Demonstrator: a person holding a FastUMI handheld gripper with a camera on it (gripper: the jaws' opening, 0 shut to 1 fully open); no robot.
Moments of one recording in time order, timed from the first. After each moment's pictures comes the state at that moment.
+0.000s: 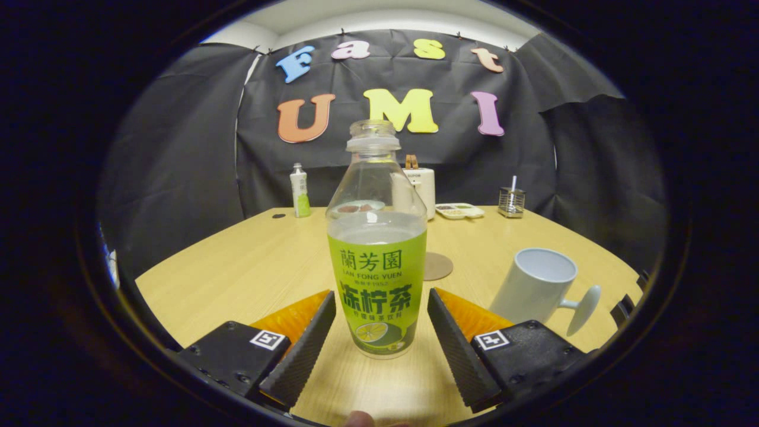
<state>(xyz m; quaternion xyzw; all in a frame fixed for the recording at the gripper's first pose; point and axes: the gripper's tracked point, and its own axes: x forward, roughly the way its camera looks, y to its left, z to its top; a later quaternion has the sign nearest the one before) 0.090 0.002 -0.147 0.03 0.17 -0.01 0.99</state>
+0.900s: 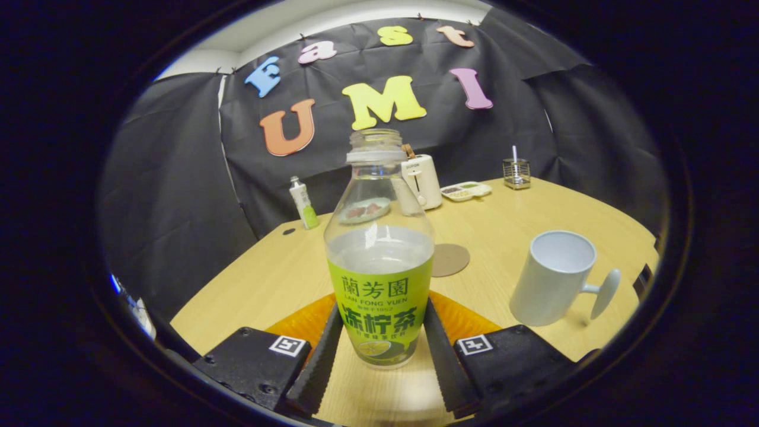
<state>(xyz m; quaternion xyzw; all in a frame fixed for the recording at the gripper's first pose) 0.093 0.015 -0.125 0.15 0.19 0.02 0.97</state>
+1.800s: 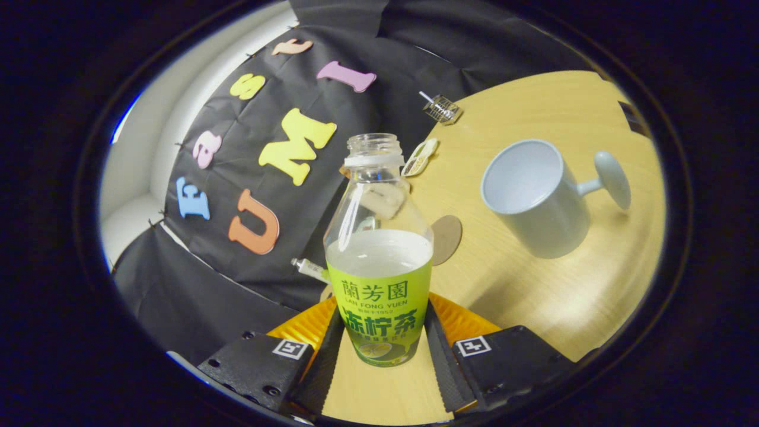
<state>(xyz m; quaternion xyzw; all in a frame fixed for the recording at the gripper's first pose) 0.103 0.004 -0.087 0.52 0.16 0.02 0.84</state>
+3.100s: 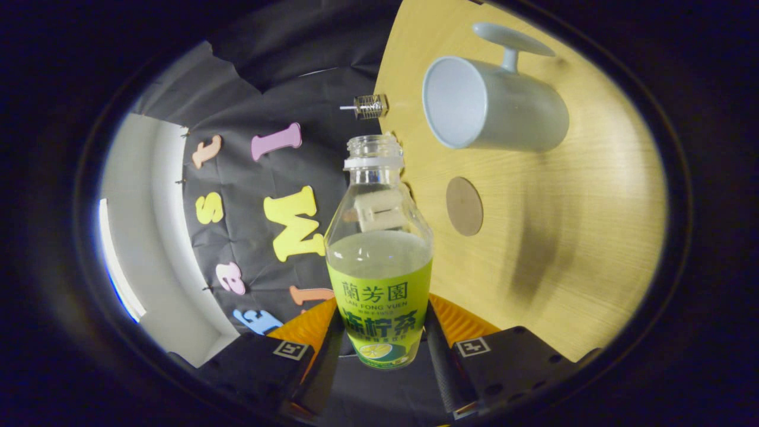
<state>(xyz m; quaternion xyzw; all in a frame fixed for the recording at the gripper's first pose) 0.138 0.015 -0.040 0.78 0.06 0.04 0.62</state>
